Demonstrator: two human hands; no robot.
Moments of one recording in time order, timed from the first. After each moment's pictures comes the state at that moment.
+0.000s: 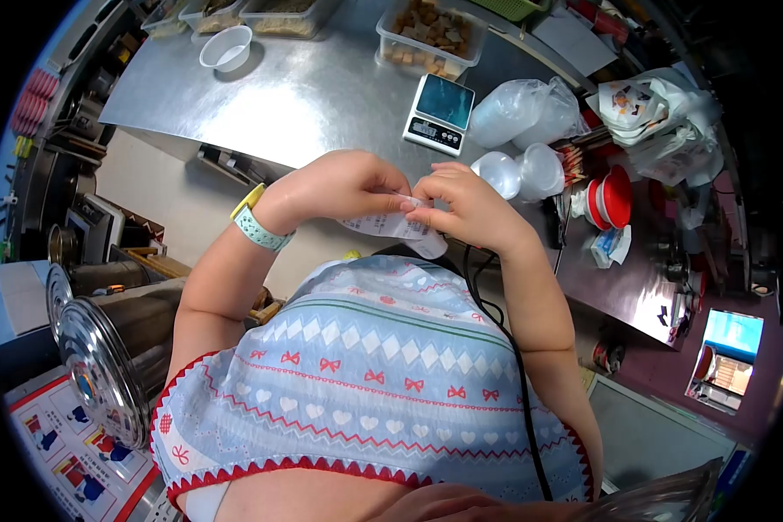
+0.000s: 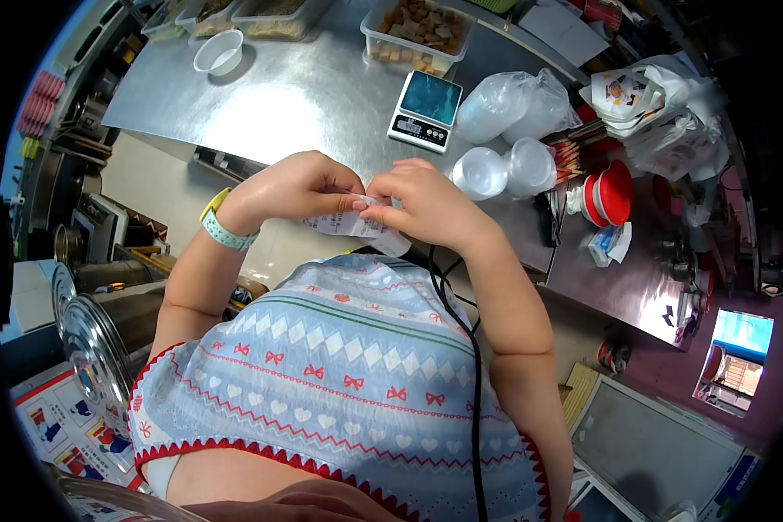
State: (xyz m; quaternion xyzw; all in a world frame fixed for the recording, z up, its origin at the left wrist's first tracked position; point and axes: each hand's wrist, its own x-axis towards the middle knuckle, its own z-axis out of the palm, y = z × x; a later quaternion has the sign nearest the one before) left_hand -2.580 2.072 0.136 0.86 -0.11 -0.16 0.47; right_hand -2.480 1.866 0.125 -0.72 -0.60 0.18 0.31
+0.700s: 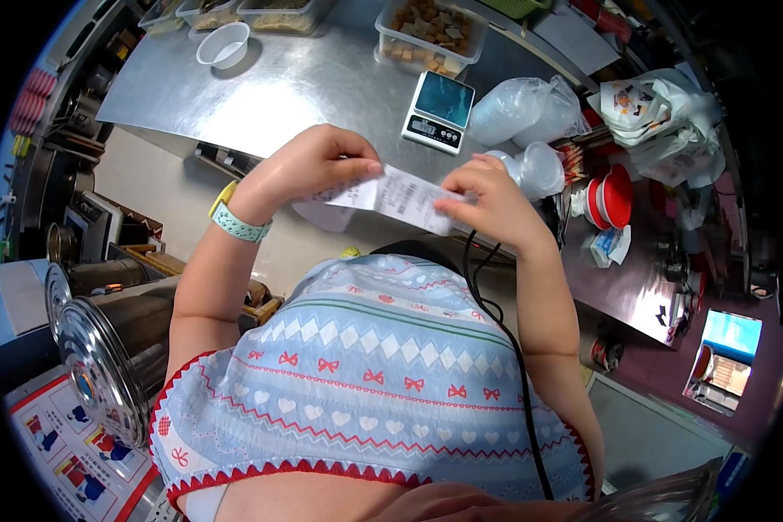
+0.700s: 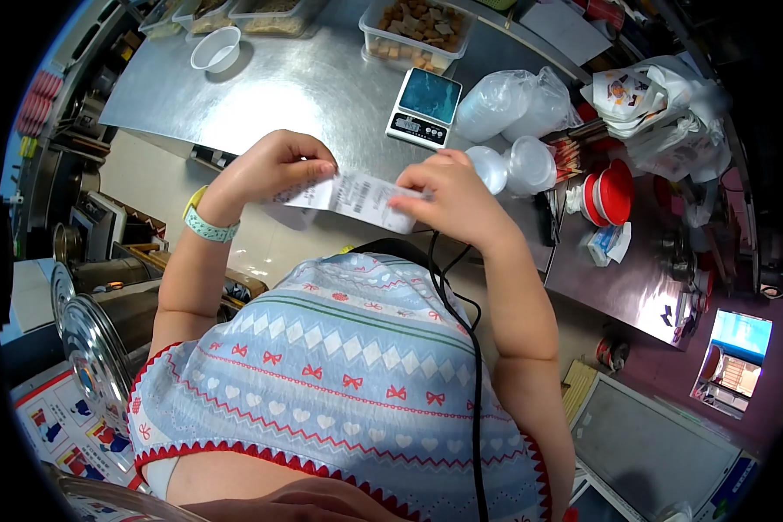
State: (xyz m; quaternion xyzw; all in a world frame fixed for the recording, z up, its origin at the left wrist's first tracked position) left_hand -2.576 2.102 0.116 0.83 0.00 -0.11 0.55; right_hand -2.463 1.844 0.128 -0.77 -0.57 0.15 0.26
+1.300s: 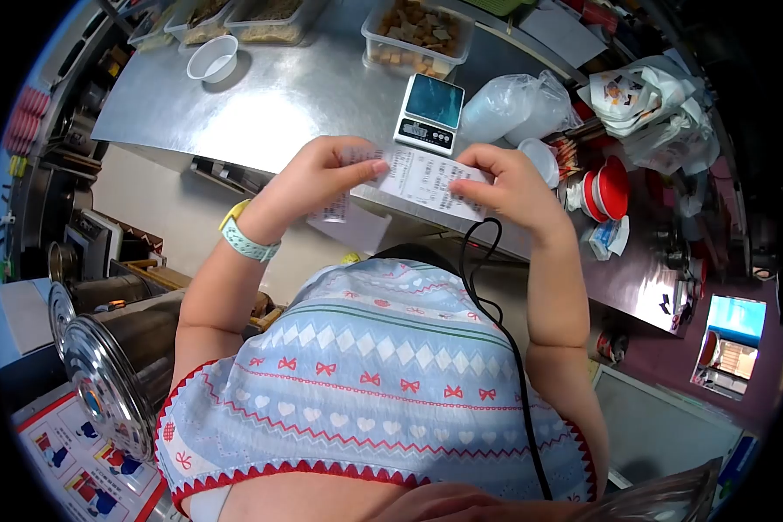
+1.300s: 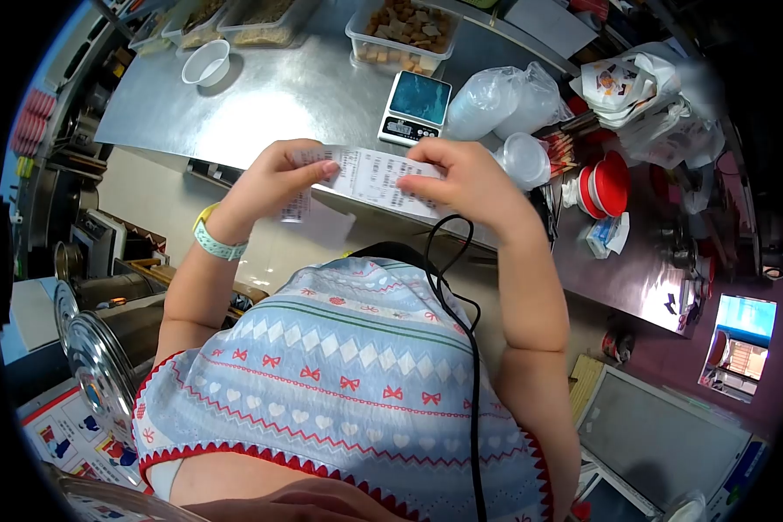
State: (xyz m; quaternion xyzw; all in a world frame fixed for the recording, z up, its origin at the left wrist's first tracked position) left_hand -2.577 2.084 0.116 0.77 0.06 -0.12 0.63; right_hand -2.450 1.838 0.160 -0.81 -0.41 0.23 0.35
